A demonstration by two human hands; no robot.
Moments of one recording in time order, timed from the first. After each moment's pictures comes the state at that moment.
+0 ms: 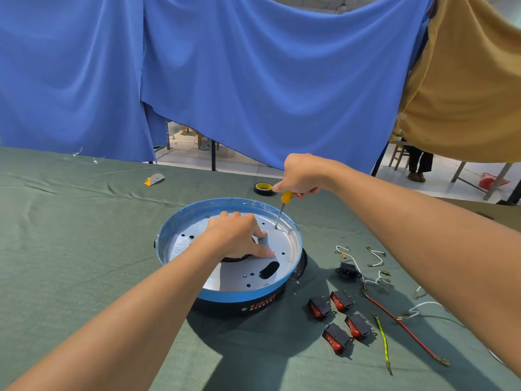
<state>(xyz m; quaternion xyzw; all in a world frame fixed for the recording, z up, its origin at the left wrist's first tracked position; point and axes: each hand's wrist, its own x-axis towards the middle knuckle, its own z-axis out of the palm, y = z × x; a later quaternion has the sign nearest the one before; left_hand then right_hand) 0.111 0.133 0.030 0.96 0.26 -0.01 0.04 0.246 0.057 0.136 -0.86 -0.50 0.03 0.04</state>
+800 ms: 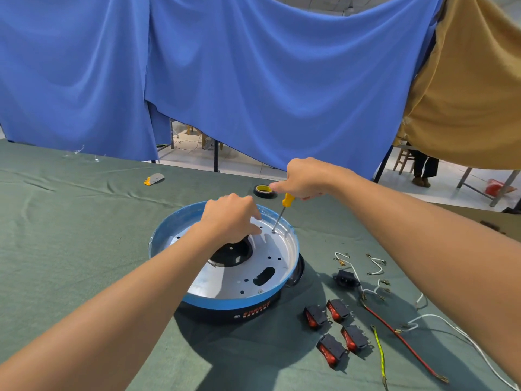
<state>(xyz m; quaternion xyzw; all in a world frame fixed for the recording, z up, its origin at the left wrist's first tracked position) 0.118 0.140 0.051 0.95 0.29 0.10 0.02 0.263 0.056 0.133 -0.86 -0.51 0.01 0.04</state>
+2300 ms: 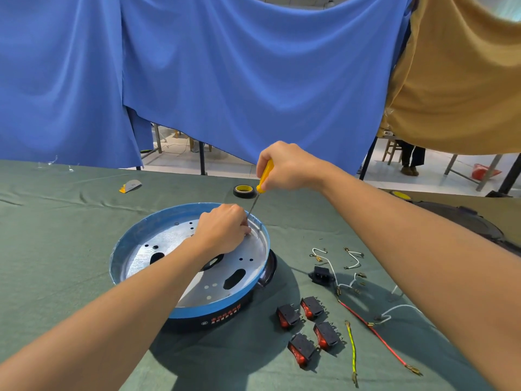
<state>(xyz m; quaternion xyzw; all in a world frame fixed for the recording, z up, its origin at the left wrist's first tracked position) 0.159 0.125 0.028 0.94 0.29 0.15 0.06 0.274 0.028 0.144 -0.79 -0.58 0.03 0.19</state>
